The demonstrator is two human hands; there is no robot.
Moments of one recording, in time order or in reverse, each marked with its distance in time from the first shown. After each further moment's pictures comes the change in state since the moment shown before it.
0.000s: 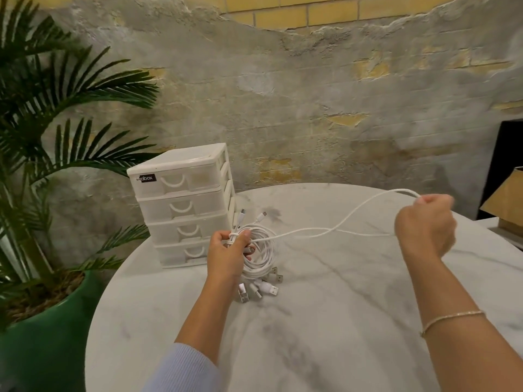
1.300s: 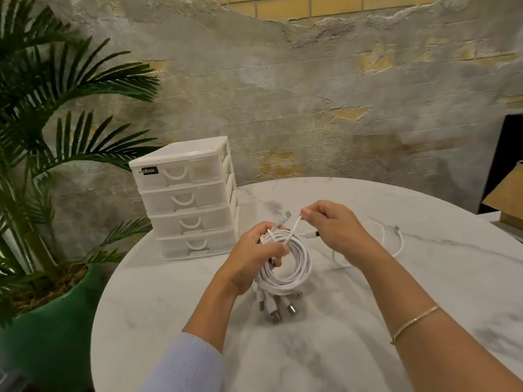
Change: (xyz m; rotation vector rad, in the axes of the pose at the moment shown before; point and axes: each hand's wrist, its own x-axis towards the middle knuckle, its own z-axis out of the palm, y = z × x) left_hand -0.030 0.020 0.005 0.175 -0.618 0.019; right_hand -0.065 -0.020 0.034 0.122 -0.879 -0.375
